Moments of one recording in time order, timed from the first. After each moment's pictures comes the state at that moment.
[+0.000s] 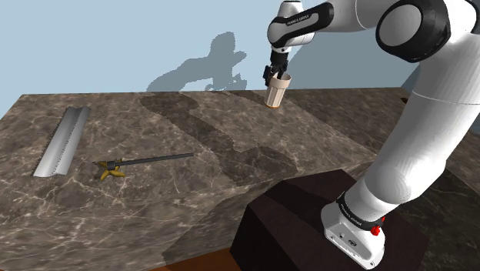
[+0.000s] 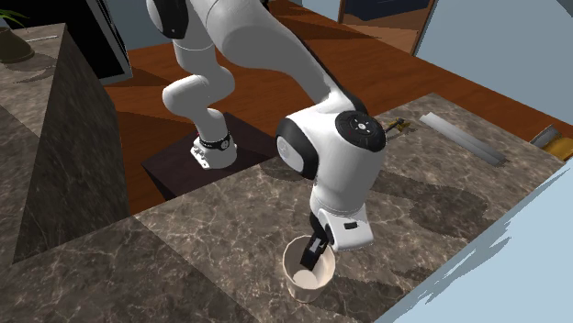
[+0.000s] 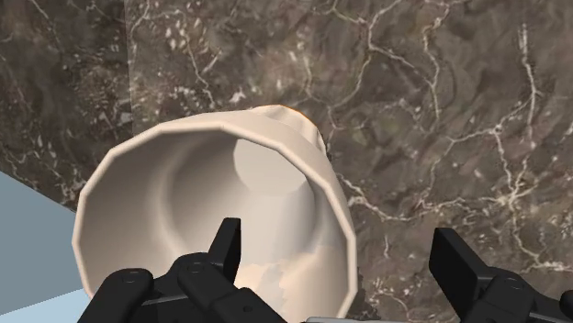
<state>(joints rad) -0.12 0.29 -0.13 -1.81 -0.05 2.10 -0.33</state>
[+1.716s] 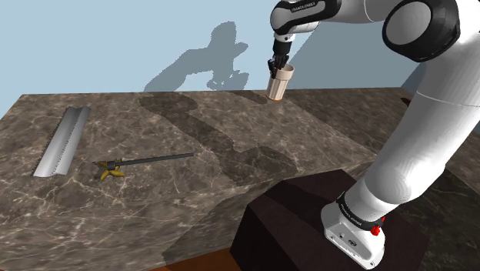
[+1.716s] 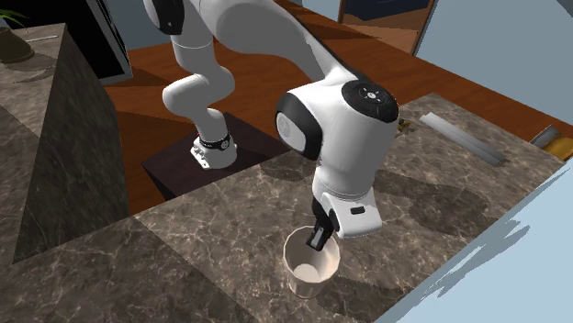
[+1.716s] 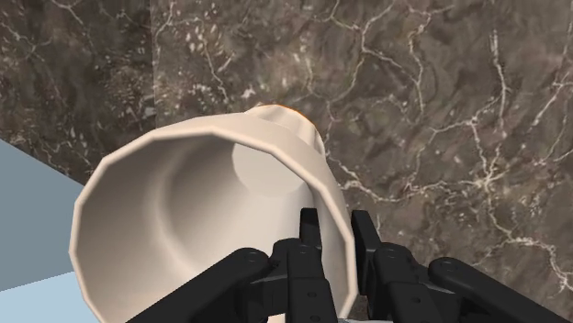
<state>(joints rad) -0.12 0.26 -0.13 -1.74 -0.05 2.00 -0.33</state>
